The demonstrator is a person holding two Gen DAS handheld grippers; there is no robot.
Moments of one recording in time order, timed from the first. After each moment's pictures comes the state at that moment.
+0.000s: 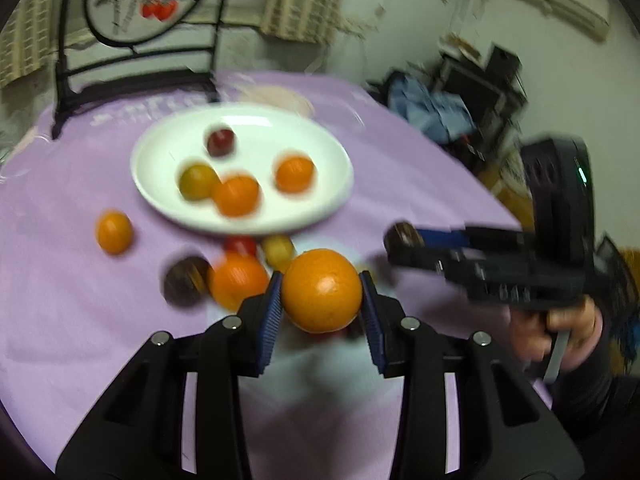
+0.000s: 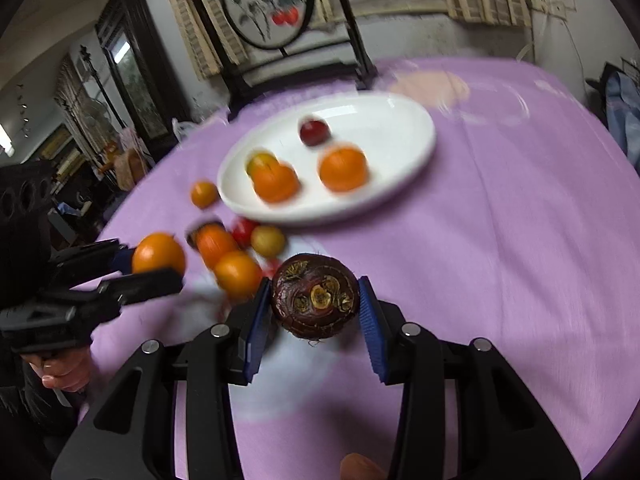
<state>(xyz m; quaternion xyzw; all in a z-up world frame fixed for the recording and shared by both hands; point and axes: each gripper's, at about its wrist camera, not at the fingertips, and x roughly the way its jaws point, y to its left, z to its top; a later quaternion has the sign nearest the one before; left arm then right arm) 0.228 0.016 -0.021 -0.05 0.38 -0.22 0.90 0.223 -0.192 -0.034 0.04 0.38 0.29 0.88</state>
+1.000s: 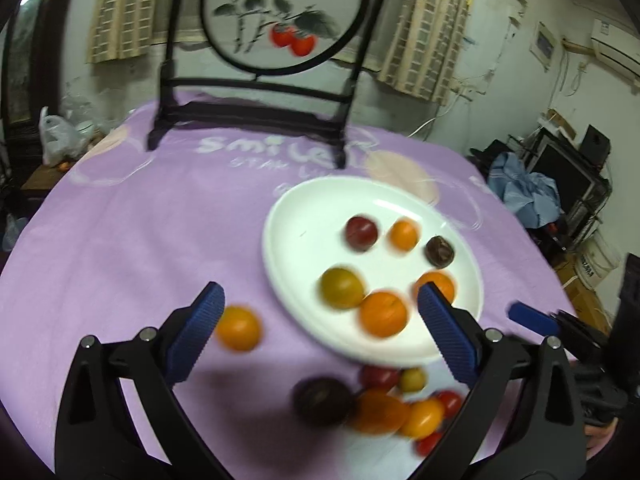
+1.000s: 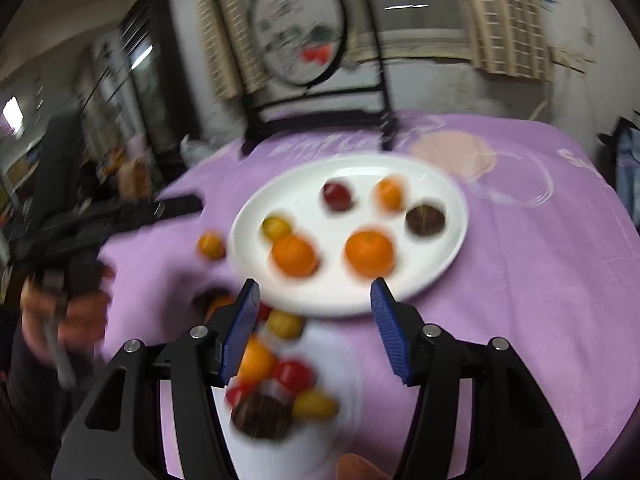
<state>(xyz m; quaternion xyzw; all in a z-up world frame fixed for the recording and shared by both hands) 0.288 0.083 -0.007 -0.11 0.35 -0.04 0.93 0.233 -0.170 -0.029 -0.01 0.34 0.31 0.89</state>
